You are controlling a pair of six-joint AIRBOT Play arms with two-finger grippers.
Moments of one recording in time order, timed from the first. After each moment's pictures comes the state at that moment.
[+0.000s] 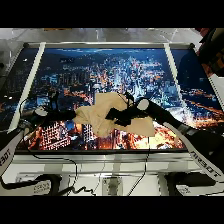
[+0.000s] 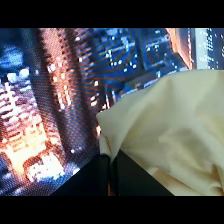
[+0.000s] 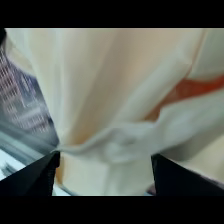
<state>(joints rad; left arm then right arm) 0.06 -1.43 0.72 0.68 -0.55 -0.79 0.50 -1.53 1.08 -0.74 0.81 1.75</state>
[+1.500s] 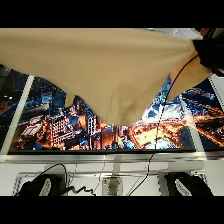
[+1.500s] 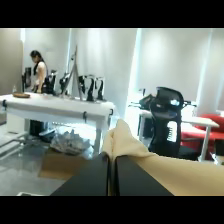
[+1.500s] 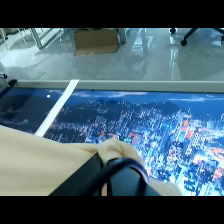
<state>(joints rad) 0.20 -0.57 0.98 0.68 -0.03 -0.80 0.03 -0.81 1.46 -1.16 0.92 1.45</state>
